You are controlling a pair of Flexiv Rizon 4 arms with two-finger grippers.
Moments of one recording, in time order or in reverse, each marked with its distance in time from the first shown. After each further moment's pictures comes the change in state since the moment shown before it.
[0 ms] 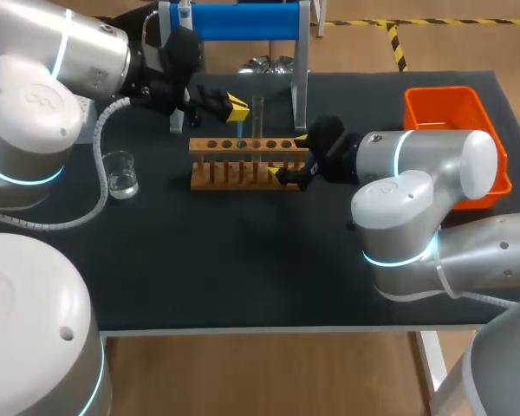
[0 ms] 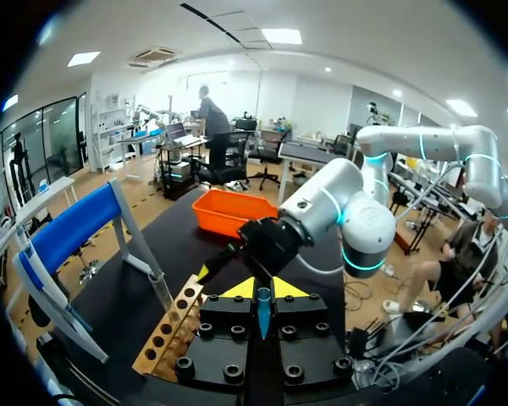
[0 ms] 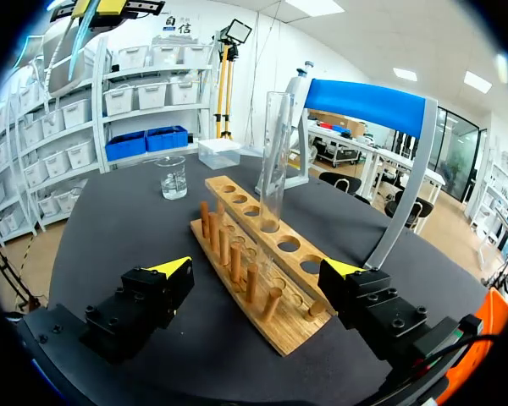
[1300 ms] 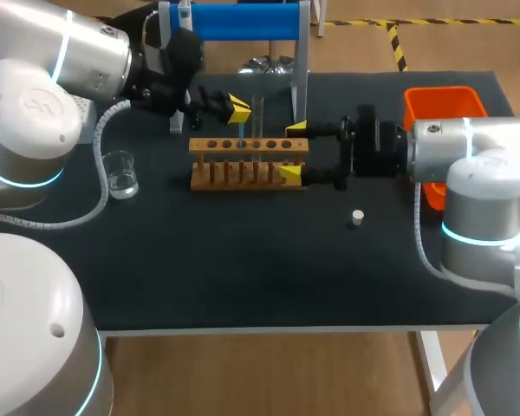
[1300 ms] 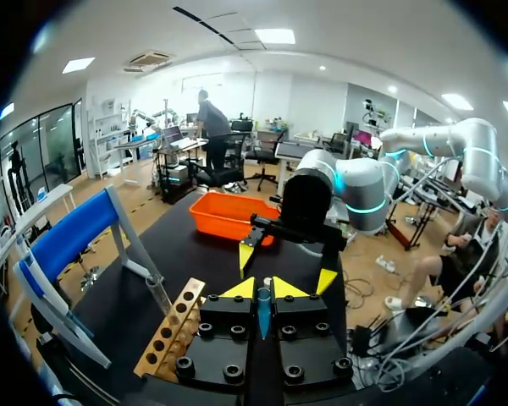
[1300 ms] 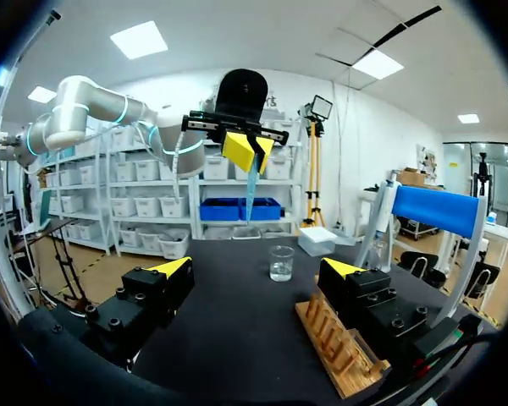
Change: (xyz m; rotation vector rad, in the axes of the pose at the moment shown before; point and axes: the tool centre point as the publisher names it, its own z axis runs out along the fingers) left arm 0.006 -0.001 0.002 0.004 0.005 0.039; right arm 0.085 0.084 -0.105 -0.389 0.494 -0.087
